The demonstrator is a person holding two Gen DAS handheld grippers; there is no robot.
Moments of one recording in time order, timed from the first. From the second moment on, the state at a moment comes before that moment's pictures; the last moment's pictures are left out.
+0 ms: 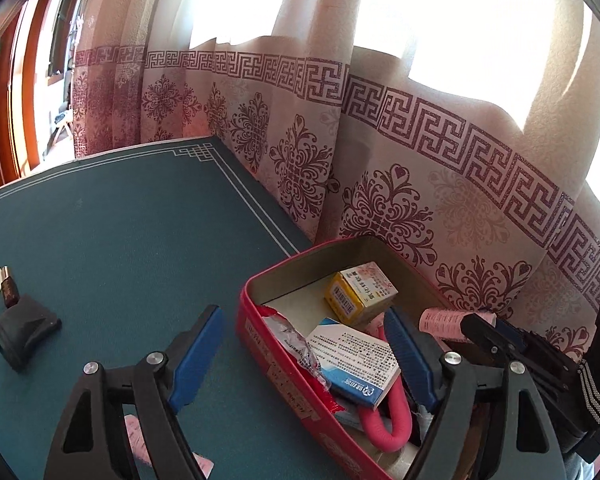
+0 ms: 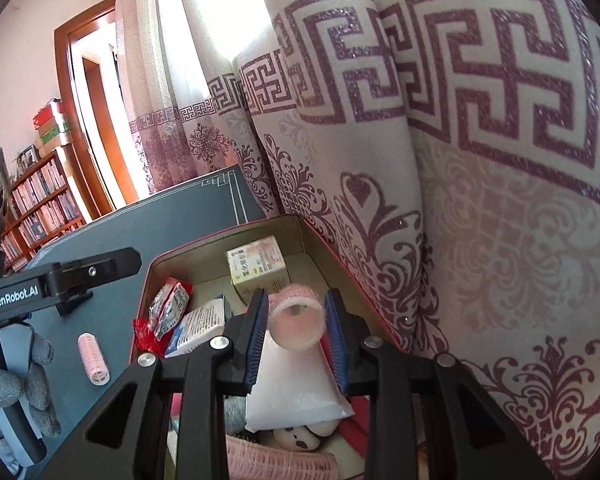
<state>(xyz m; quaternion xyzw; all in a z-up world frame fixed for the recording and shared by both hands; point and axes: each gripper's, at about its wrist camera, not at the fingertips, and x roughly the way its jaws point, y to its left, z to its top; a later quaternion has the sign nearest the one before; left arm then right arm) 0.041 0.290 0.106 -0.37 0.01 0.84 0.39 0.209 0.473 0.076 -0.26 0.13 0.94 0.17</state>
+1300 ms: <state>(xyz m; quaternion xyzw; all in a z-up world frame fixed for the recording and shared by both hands) 0.001 0.048 0.039 -0.41 -0.11 0.89 0.20 0.159 0.272 0.018 -0.38 0.07 0.92 -0.05</state>
